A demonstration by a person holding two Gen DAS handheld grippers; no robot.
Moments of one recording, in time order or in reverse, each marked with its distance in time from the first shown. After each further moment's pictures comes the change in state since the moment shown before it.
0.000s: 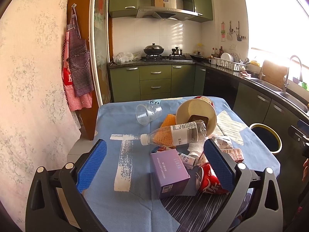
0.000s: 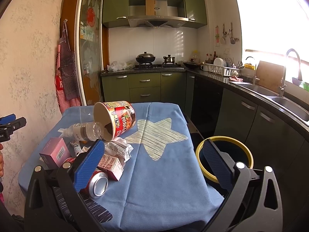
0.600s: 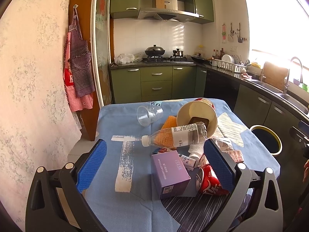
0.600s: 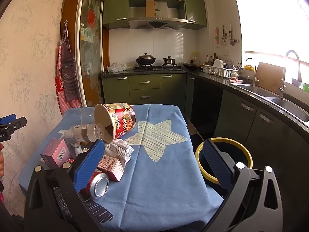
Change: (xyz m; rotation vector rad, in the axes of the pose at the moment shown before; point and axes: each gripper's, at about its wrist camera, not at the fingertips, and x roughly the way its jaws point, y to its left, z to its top) left arm -0.004 0.001 0.001 -0.007 -0.008 0.005; right arm -0.003 0.000 0.003 -0.002 -0.007 0.001
